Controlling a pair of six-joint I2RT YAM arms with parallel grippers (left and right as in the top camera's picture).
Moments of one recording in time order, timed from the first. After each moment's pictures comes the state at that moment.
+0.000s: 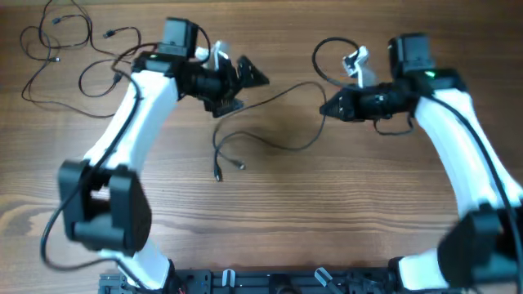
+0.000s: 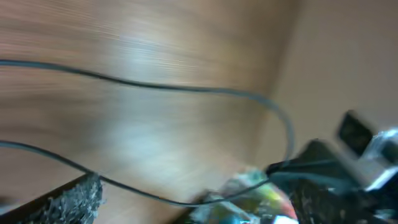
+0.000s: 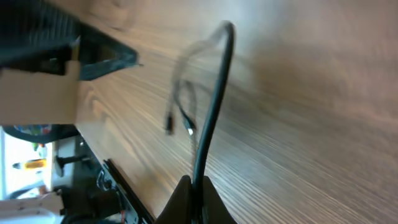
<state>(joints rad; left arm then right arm) -0.19 1.84 1.50 -0.80 0.86 -0.63 0.09 1.62 1.34 -0.93 -0.82 0.01</state>
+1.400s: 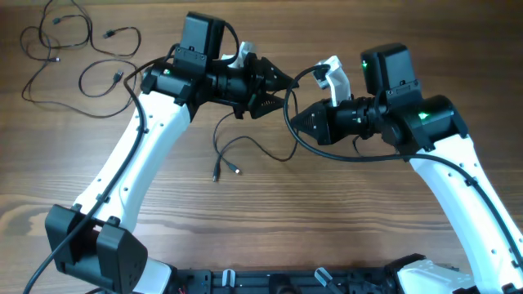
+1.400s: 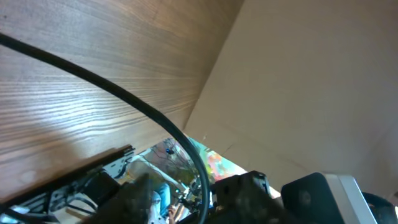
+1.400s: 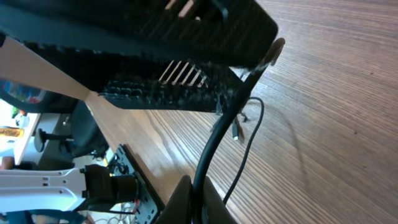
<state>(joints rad) -0.35 1.66 1.51 -0.72 0.95 -1.14 0.34 1.39 1.34 -0.88 -0.72 0.14</state>
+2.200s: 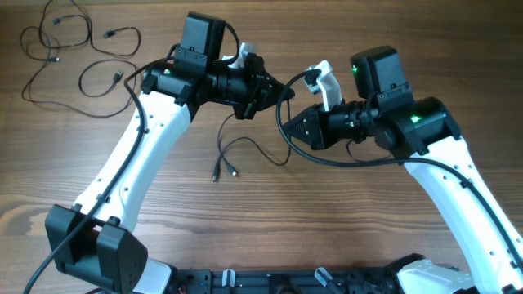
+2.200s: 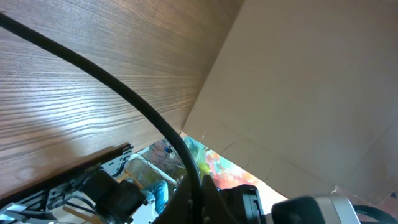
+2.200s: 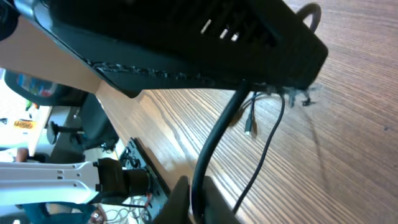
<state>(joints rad) -0.35 1.66 1.51 -0.72 0.95 -1.15 0.39 1.39 1.34 -0.88 -0.73 0.18</state>
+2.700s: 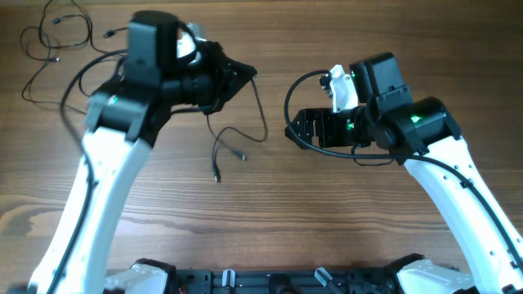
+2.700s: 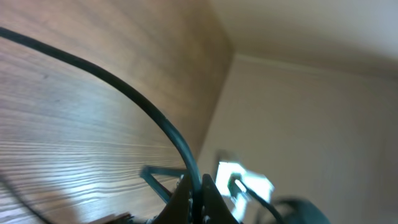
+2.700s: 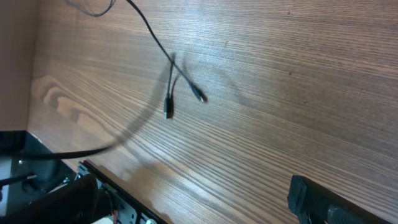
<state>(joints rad) -0.27 1.42 1.51 -0.75 0.64 -1.17 0.39 1.39 1.34 -1.00 -0.44 0.32</state>
